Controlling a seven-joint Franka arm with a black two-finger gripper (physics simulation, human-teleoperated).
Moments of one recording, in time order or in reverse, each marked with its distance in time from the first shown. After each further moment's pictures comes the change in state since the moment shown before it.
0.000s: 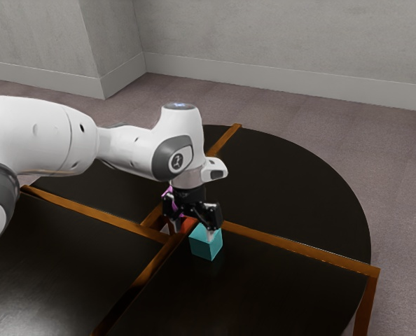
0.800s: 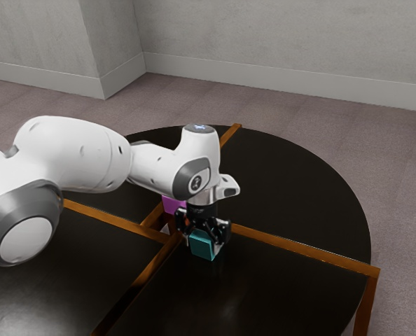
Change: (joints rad) arm 0.004 0.177 -0.012 0.093 -0.005 0.060 -0.052
